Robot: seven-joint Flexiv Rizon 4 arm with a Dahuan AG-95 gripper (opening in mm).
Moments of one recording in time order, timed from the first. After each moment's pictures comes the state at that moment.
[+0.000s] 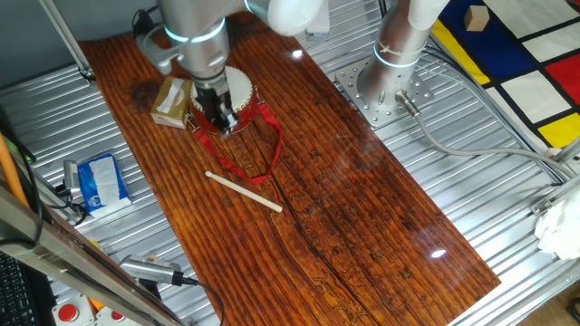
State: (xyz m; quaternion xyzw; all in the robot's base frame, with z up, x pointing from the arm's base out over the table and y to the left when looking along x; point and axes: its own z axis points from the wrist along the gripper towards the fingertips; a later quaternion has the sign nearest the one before) arm 0.530 0.043 0.162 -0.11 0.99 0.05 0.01
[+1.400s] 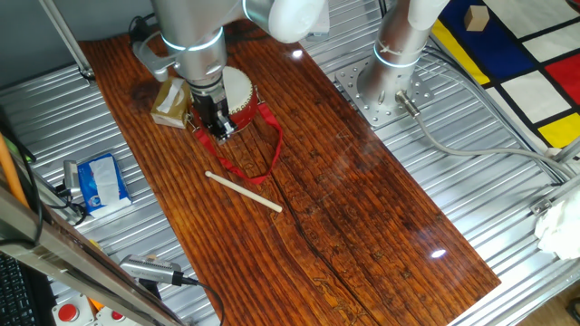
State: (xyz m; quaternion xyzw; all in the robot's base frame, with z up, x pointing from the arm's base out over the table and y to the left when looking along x) arm 0.529 0.043 0.163 -0.11 0.99 0.04 0.01
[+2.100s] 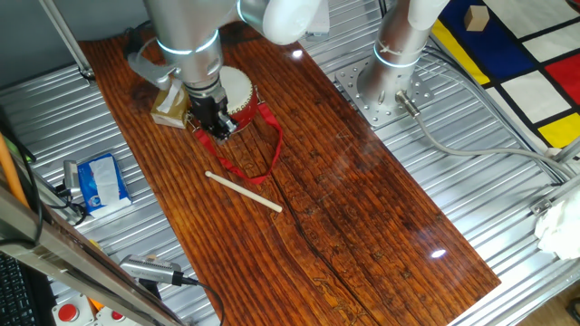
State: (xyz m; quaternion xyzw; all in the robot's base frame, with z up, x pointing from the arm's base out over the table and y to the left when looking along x) arm 0.530 0.043 0.163 -0.27 0.96 0.04 0.00
